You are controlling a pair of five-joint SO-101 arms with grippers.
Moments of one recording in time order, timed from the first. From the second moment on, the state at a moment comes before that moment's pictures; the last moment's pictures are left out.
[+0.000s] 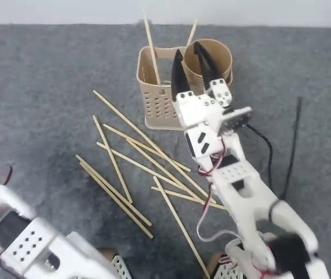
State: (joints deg) left arm -58.7 -66.2 69.1 14.4 13.2; right arm -25.8 -21.7 59.3 -53.7 -2.9
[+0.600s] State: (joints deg) left arm -35.1 -66.2 50.9 28.3 13.3; right arm -16.7 -82.8 59.9 46.4 -15.1
